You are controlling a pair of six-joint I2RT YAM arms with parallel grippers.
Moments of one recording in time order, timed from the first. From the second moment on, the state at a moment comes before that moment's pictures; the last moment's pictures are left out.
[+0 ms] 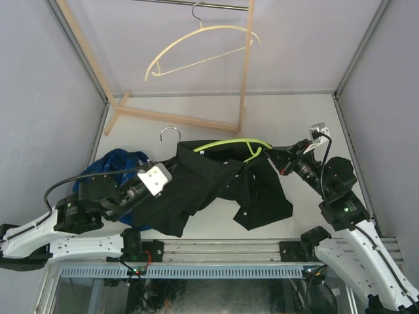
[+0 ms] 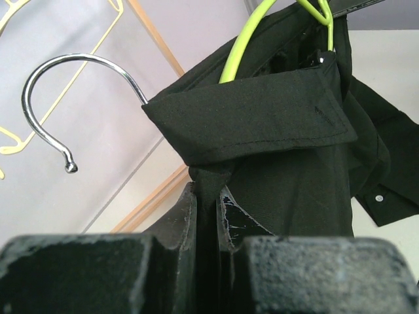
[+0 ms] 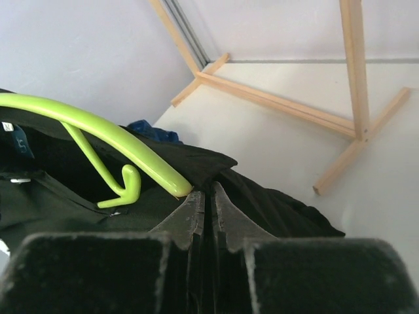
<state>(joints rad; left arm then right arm) -1.33 0.64 1.09 -0.47 -0.51 0.42 0.41 0.59 0.73 -0.13 -0.25 0.50</state>
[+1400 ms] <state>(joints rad) -1.33 0.72 1.09 -0.48 -0.57 0.46 0.76 0.85 1.07 -0.60 0.33 0.02</state>
